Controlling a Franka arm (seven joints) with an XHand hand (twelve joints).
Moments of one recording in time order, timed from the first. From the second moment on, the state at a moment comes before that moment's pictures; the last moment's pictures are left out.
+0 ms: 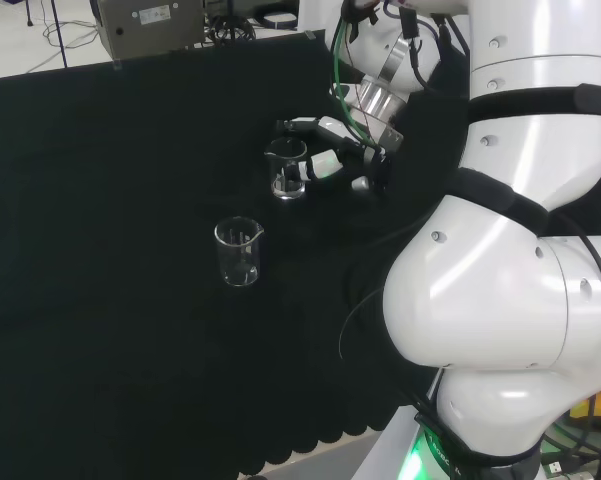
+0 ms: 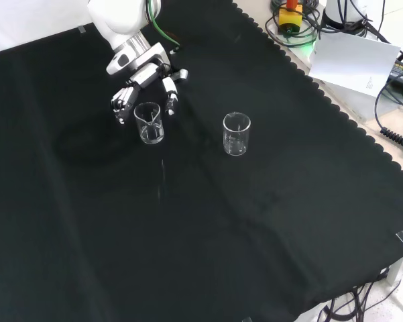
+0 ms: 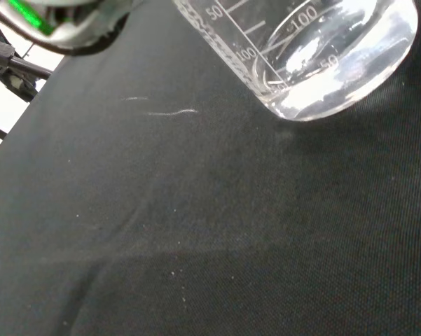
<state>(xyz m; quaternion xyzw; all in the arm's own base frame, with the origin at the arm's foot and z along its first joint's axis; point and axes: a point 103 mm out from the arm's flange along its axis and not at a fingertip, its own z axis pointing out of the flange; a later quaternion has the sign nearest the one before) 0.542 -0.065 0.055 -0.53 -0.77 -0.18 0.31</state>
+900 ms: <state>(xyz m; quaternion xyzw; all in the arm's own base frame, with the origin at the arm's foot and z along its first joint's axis) 0.549 -0.055 0.047 -0.51 -0.75 -0.22 0.35</state>
